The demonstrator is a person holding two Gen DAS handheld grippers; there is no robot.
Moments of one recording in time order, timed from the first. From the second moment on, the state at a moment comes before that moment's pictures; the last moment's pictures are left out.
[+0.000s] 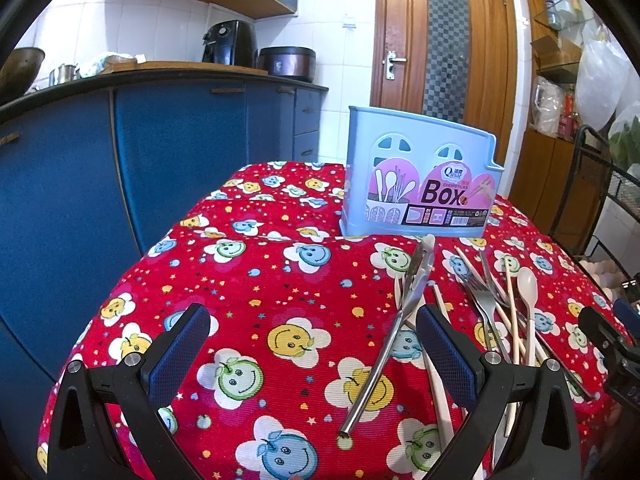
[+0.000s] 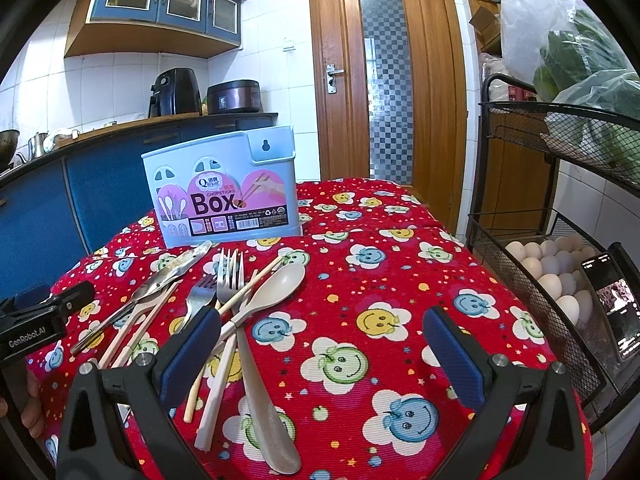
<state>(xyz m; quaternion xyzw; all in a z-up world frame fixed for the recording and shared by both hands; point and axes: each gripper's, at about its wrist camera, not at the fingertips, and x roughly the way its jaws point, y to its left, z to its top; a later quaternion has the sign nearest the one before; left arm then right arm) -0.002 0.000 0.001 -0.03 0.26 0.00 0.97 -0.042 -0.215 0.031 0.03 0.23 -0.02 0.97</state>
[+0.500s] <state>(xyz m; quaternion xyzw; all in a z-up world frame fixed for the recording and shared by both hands) -0.002 -0.001 0.000 -0.02 0.26 0.00 0.96 -0.041 -0.220 0.032 0.05 0.24 -0.02 0.97</state>
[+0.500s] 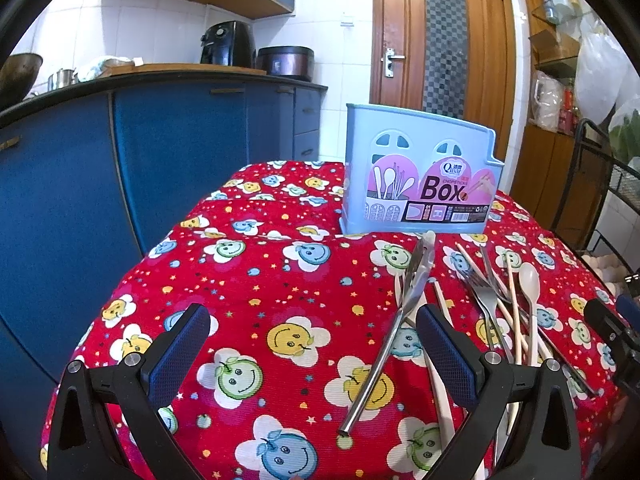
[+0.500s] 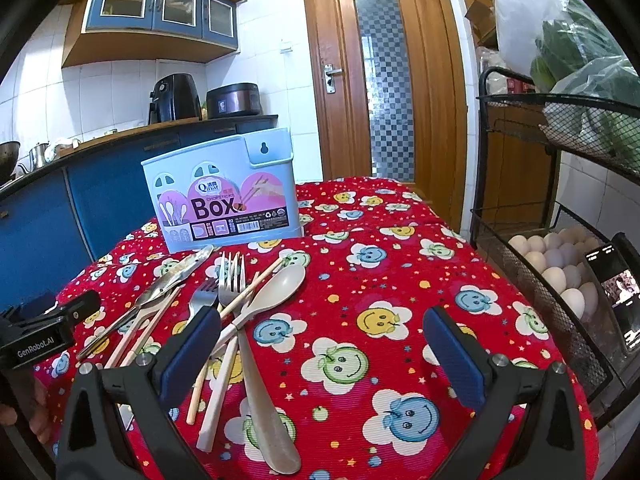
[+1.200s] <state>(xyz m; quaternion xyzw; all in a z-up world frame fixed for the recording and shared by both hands) 0.020 -0.018 0.031 0.01 0.28 -0.05 0.96 -0.006 -0.230 0.047 0.08 0.33 0.00 0.94</state>
